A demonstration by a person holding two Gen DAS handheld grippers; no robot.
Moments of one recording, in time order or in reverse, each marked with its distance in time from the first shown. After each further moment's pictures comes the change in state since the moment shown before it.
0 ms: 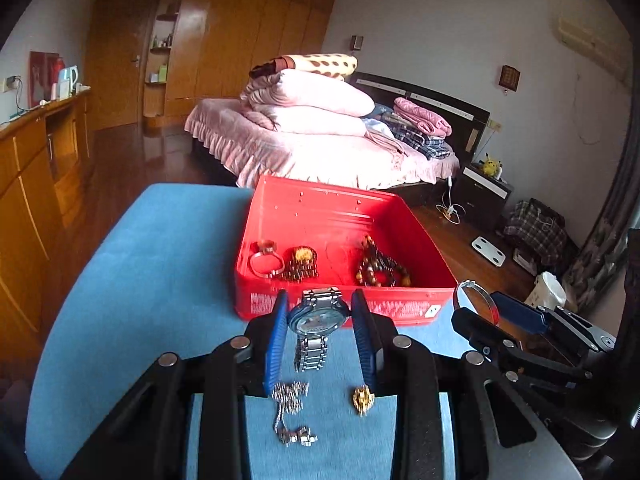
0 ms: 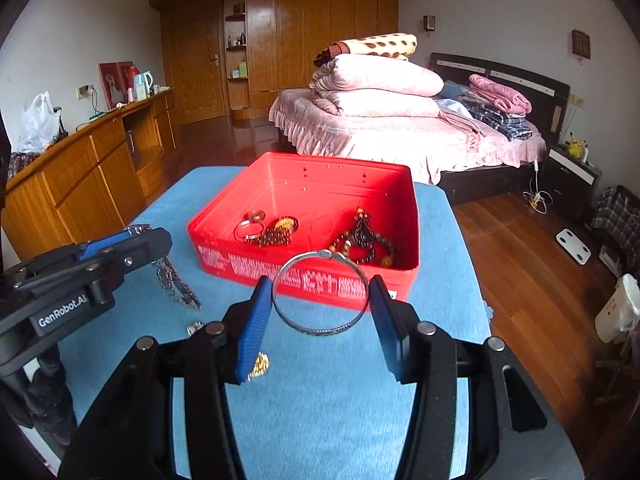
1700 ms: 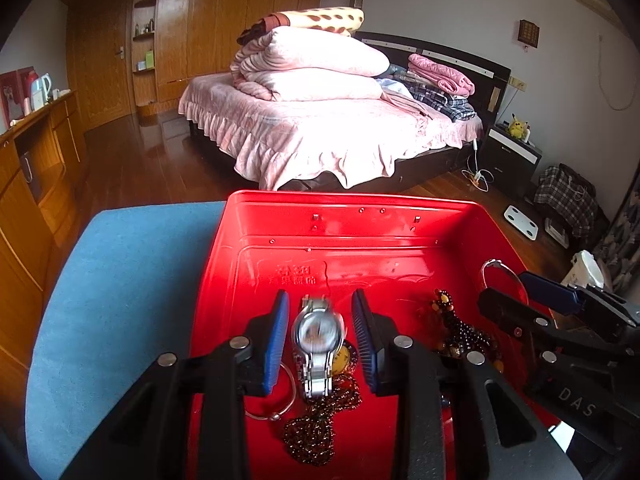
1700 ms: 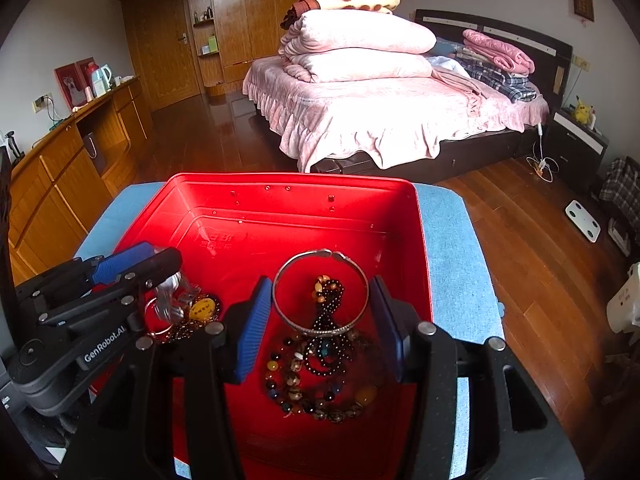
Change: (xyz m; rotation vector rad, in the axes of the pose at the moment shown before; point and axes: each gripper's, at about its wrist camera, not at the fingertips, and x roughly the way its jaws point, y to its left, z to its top) left arm 0.183 0.008 0.075 0.080 0.142 0.063; right arm 0.160 -0.053 0.082 0.090 0.147 -0.025
